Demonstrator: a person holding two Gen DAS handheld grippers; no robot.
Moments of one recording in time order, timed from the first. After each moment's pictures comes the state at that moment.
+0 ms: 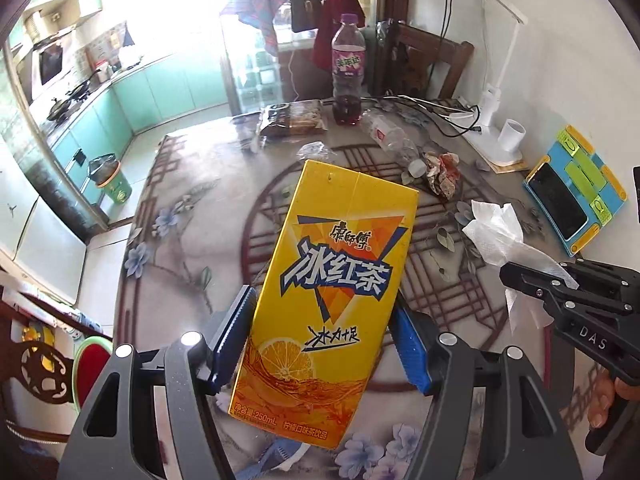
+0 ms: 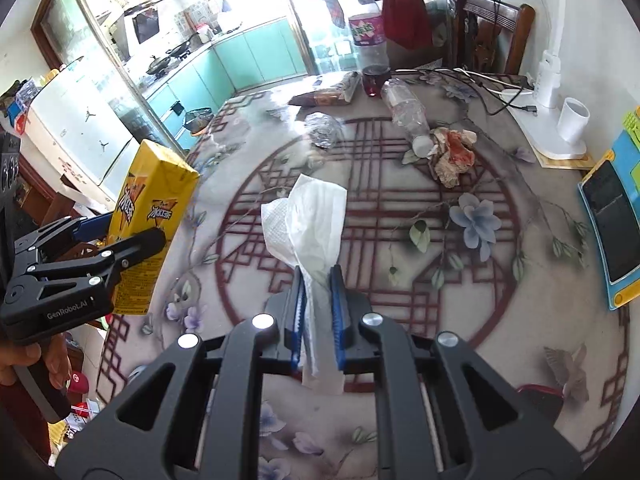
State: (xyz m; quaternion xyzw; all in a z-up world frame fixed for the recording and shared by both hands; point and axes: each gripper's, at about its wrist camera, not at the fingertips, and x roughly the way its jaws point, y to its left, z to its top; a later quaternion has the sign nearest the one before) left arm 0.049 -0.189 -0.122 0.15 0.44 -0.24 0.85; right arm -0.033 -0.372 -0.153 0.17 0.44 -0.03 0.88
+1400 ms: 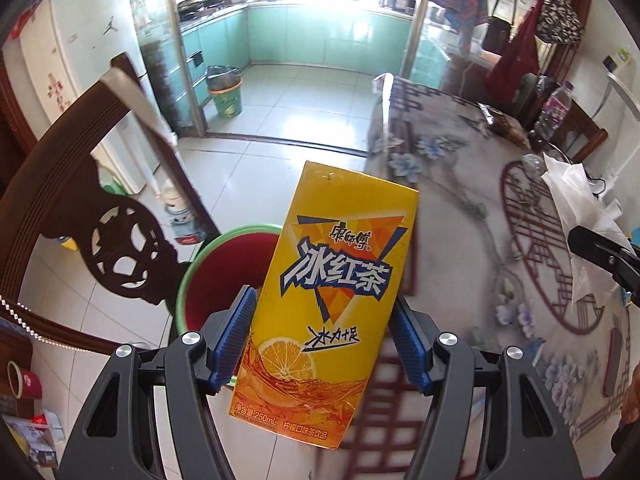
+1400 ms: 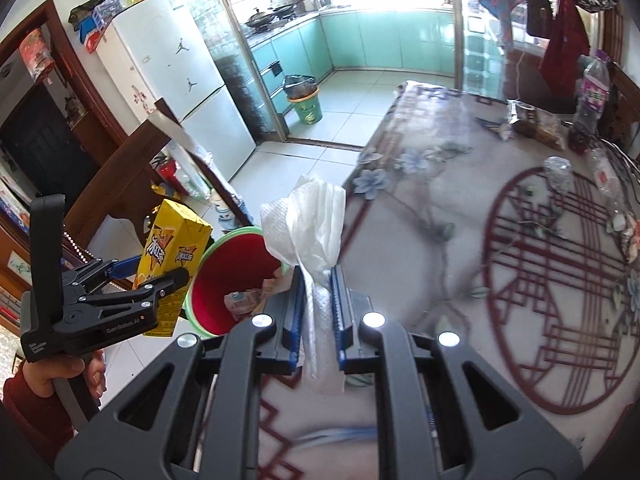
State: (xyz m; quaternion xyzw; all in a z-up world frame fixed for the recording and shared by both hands) left arm 0.105 0.197 -0.164 0.02 0.49 -0.08 0.87; right arm 0.074 -0.038 -0.127 0.09 0.45 0.11 0.88
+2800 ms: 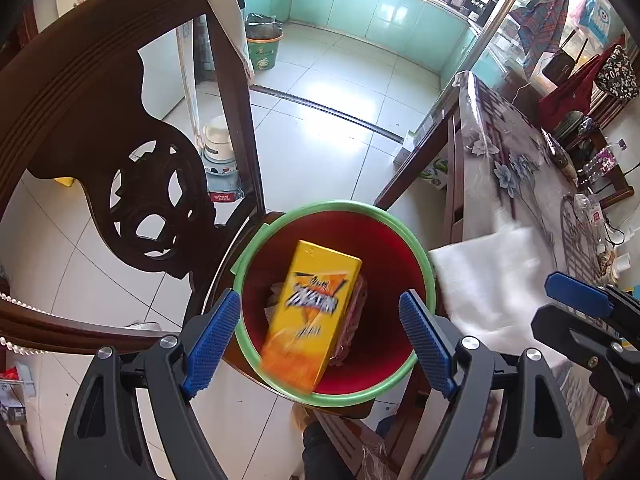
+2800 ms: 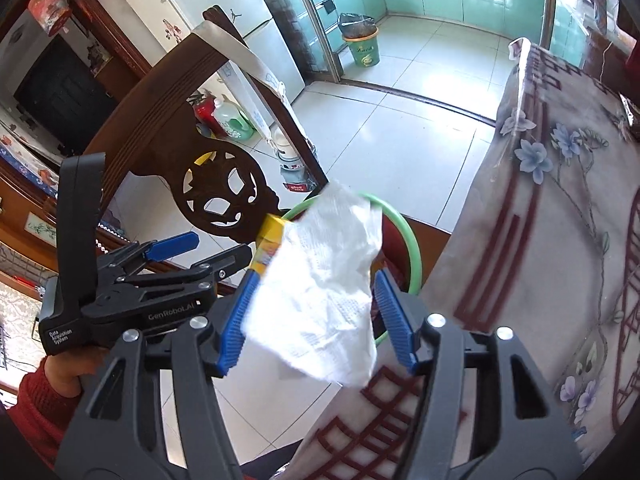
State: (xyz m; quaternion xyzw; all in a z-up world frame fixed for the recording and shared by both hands) left arm 0.166 0.322 -0.231 -0.07 0.55 -0.05 0.83; right arm 0.148 0.131 -0.185 0.07 0.53 0.19 0.82
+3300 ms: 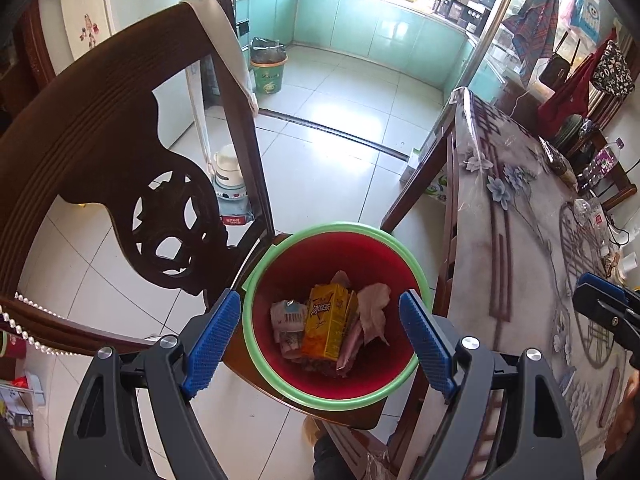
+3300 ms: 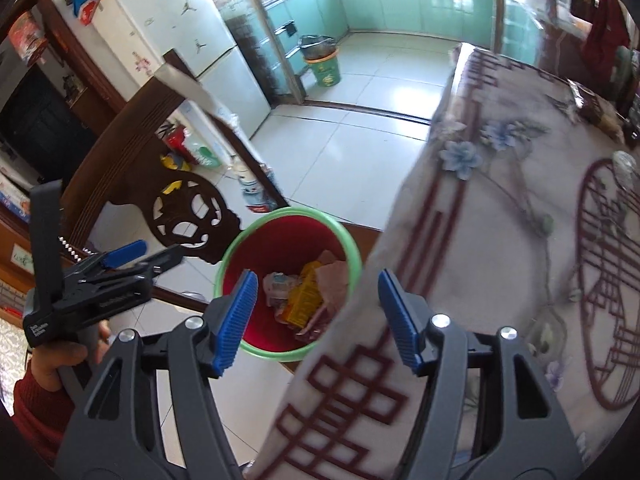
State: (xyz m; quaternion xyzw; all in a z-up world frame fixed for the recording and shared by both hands) left arm 0.152 0.315 -0.201 -0.05 0.51 -0.04 0.85; right arm 0.131 0.061 -0.166 0.09 0.51 0.12 0.85
